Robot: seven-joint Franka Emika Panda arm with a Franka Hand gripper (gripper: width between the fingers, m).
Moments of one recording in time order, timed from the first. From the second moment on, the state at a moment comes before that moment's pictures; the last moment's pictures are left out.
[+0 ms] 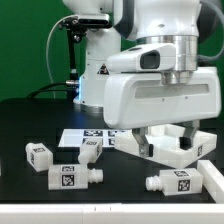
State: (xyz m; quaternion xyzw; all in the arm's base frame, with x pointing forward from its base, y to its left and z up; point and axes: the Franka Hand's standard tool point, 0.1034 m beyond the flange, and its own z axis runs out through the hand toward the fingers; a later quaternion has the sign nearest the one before) arm 0.590 0.065 0.072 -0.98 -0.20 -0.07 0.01
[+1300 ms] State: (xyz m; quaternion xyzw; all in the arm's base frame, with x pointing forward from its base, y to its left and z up) arm 0.564 0.085 0.050 -0.93 0.35 -0.06 0.10
